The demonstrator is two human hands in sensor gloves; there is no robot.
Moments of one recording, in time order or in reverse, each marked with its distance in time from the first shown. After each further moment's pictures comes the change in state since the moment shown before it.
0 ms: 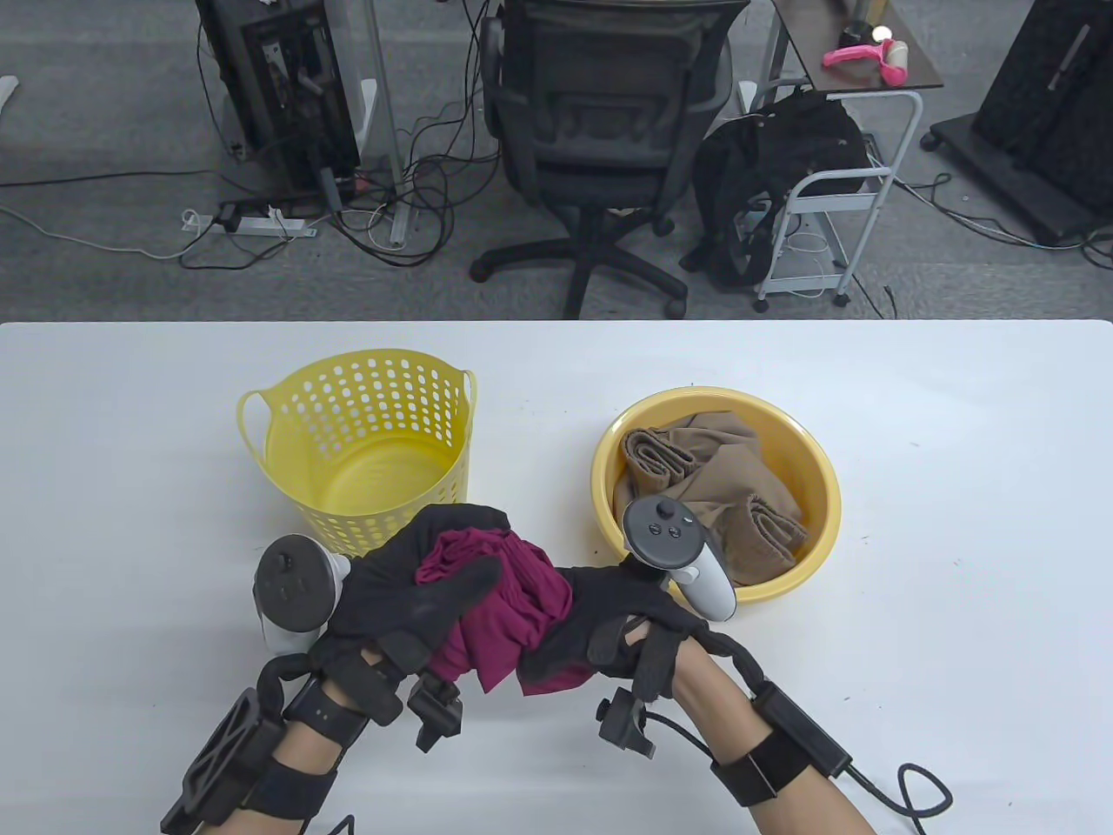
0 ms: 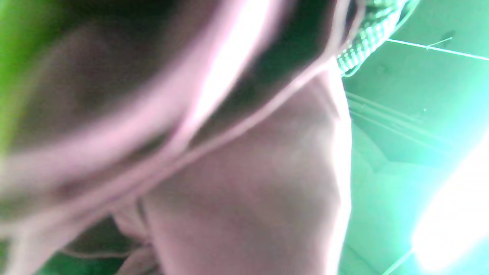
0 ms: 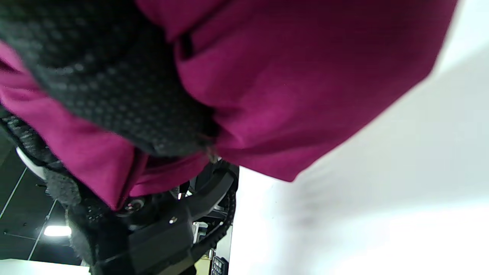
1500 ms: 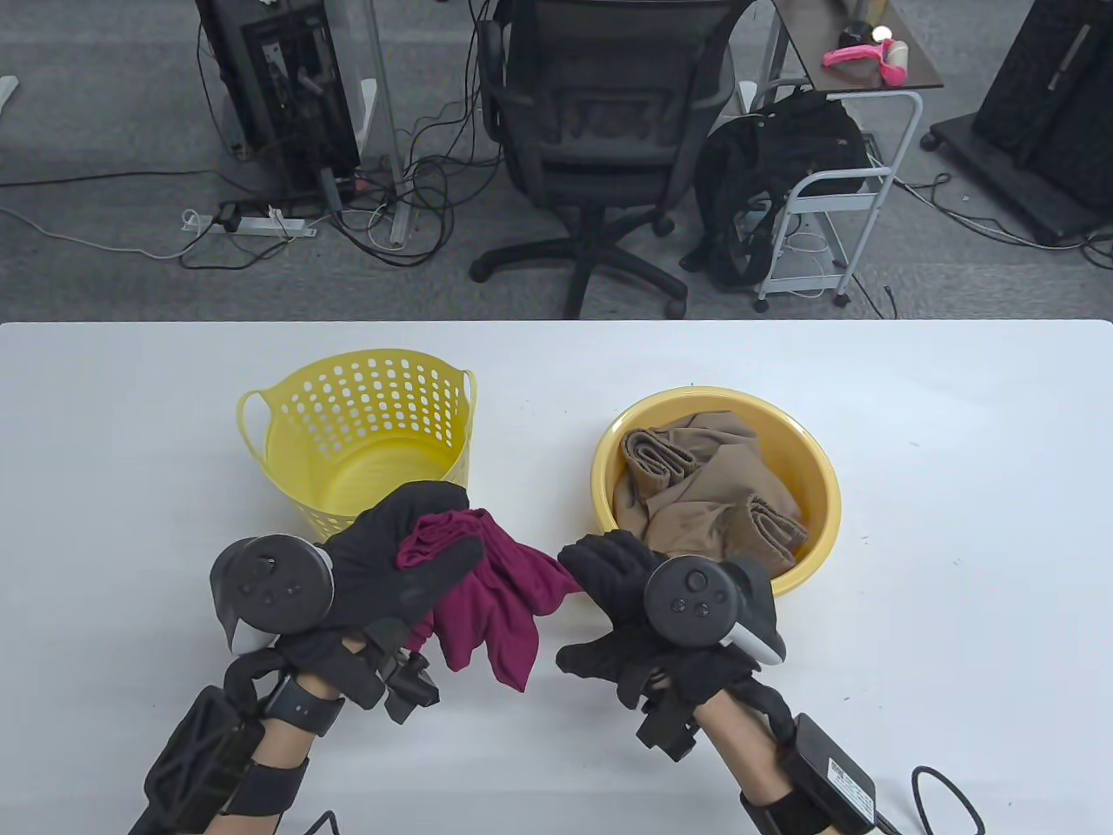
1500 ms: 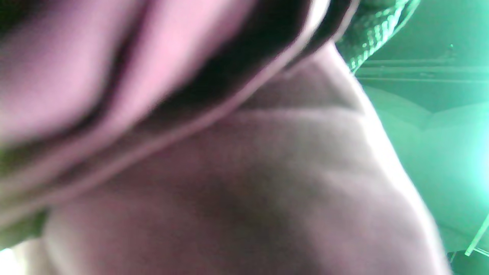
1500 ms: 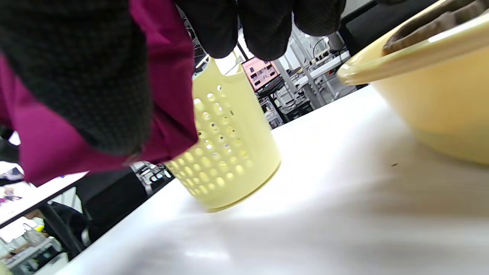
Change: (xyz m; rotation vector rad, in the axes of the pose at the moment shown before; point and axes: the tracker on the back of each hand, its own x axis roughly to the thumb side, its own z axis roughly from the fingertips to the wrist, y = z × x) left_hand 0.020 0.031 -0.002 0.067 0.056 -0.381; right_hand -0.004 -0.011 0.049 -0.386 -0.079 0.771
